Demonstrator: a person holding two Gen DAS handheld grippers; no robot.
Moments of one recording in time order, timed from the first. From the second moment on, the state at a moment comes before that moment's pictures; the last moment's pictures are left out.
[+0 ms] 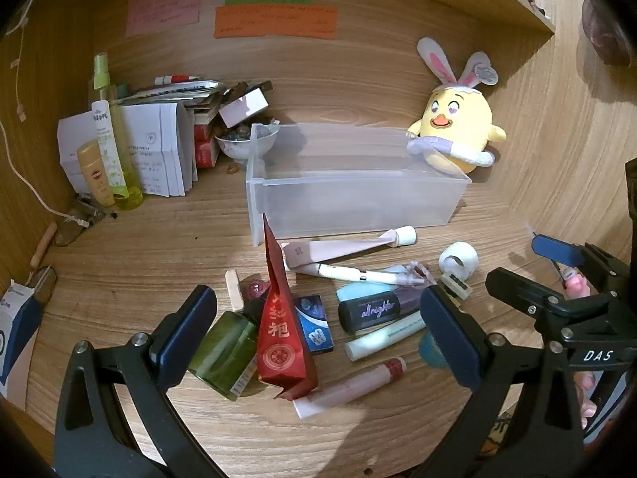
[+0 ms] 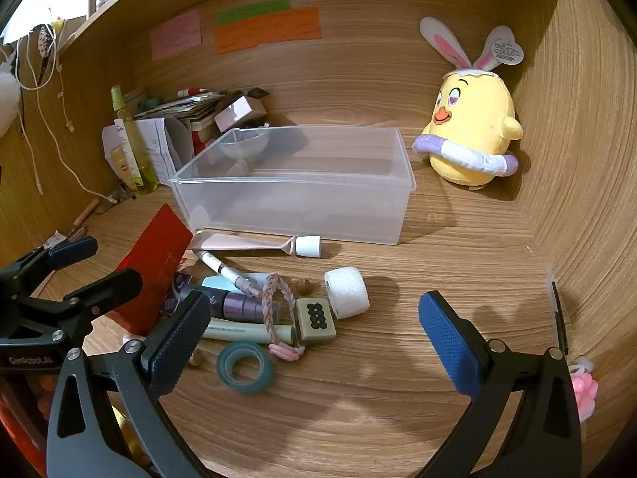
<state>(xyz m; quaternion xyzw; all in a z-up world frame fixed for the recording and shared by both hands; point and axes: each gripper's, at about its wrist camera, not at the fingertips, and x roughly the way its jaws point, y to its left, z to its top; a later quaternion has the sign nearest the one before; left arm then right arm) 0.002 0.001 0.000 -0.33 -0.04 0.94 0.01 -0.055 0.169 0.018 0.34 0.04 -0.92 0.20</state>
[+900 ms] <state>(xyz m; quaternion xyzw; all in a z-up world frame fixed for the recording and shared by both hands) 0.004 -0.001 0.003 -0.33 -0.05 0.94 0.01 -0.061 0.164 0.016 0.35 0.04 -0.91 0.20</state>
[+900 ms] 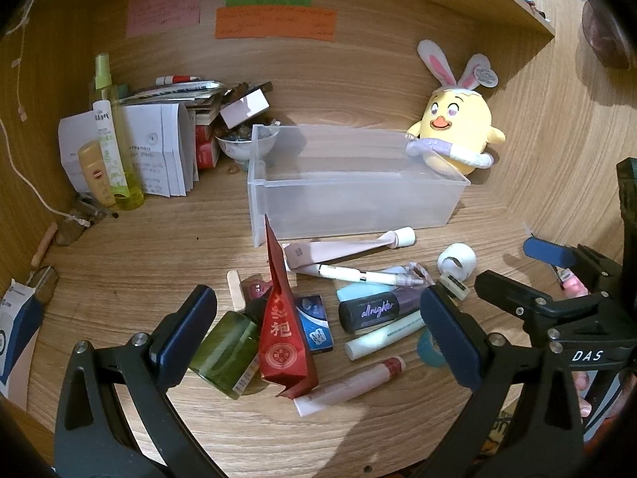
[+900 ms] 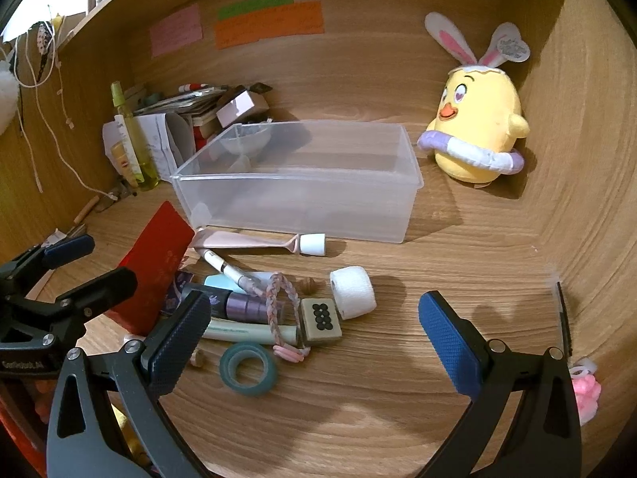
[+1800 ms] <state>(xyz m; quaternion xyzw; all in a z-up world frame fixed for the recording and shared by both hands) -0.008 -0.082 0.003 -0.34 -0.10 0.93 -0.06 -0.110 0.189 0.007 0.37 0.01 -0.92 0.16</state>
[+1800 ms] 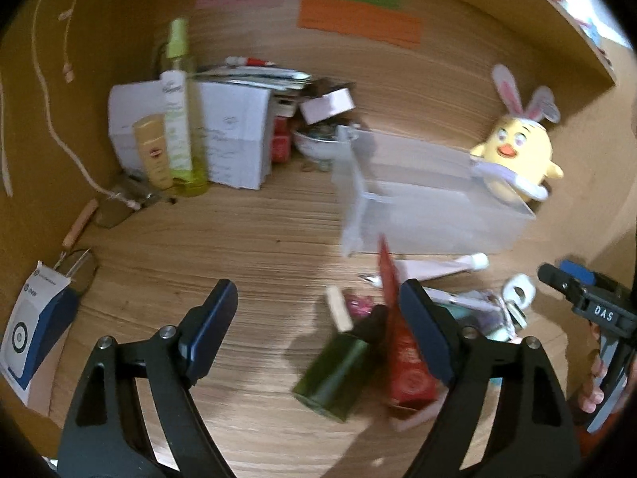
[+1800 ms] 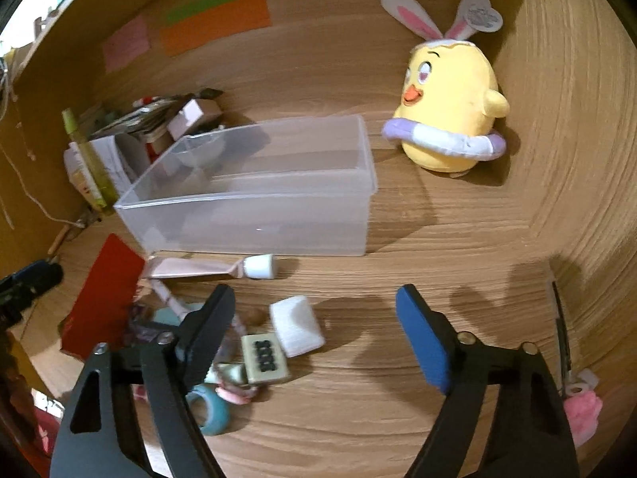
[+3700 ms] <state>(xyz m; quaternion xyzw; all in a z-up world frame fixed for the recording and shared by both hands) -0.045 -0.079 0.037 -0.33 -0.11 0.94 -0.02 -0.136 0.155 0.038 0.33 0.01 -0.91 0.25</state>
